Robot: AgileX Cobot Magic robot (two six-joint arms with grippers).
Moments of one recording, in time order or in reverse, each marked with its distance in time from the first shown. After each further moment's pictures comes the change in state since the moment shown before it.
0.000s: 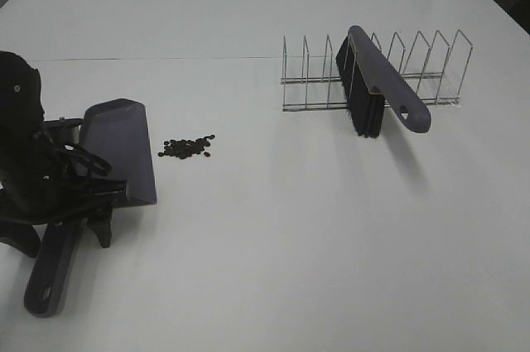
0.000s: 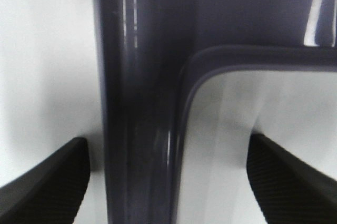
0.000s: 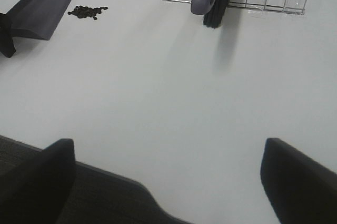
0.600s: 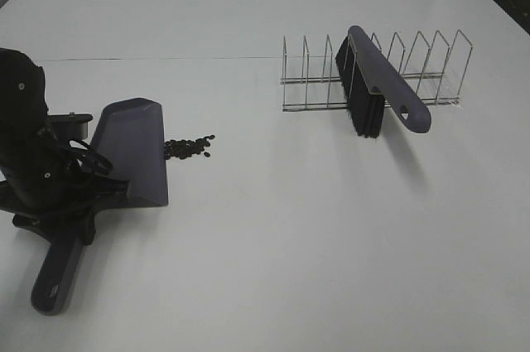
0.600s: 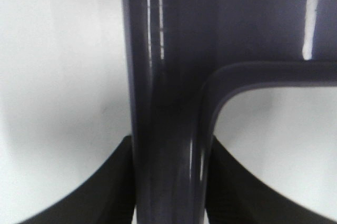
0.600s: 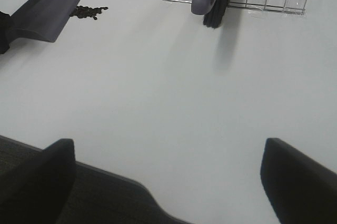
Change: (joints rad) left arm 0.000 0.017 -0.013 0.026 -0.010 0.100; right arm 0.000 0.000 0.000 0.000 0.000 0.000
